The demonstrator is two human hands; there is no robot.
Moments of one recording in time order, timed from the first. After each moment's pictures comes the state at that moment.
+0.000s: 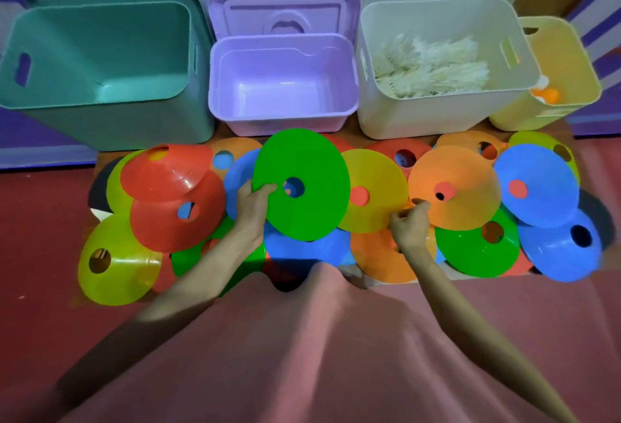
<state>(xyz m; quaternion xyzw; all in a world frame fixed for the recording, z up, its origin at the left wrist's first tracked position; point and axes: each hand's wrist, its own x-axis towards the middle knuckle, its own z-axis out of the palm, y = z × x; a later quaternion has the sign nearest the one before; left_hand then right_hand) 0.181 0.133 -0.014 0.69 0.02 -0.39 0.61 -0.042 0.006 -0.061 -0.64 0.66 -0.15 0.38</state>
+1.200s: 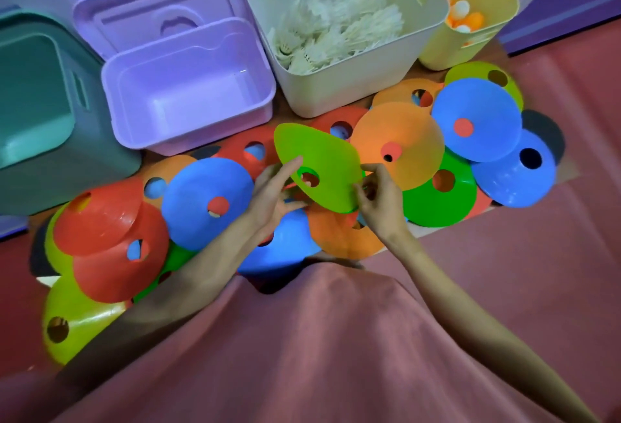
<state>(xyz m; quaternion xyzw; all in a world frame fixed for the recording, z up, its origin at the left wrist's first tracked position) 0.102 0.050 -0.010 0.59 -0.08 -0.63 0.51 -0.085 0.001 -0.055 -0.70 0.55 -0.26 0.37</state>
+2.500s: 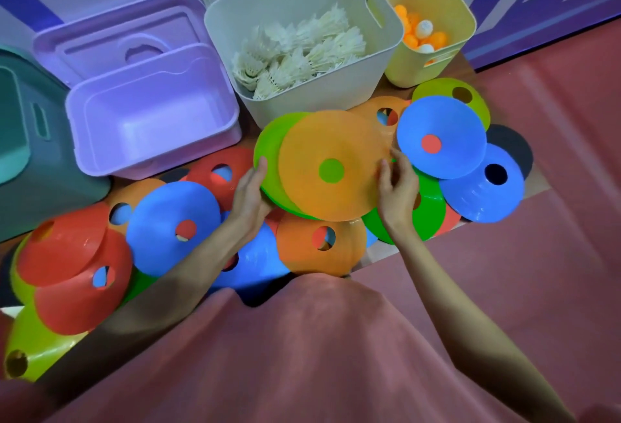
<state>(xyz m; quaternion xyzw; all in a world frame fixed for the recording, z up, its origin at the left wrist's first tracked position) 0.072 -0.002 -0.020 0.58 -0.08 -0.56 0.58 -0.139 -0.070 -0.043 -0.59 0.62 -0.39 0.33</state>
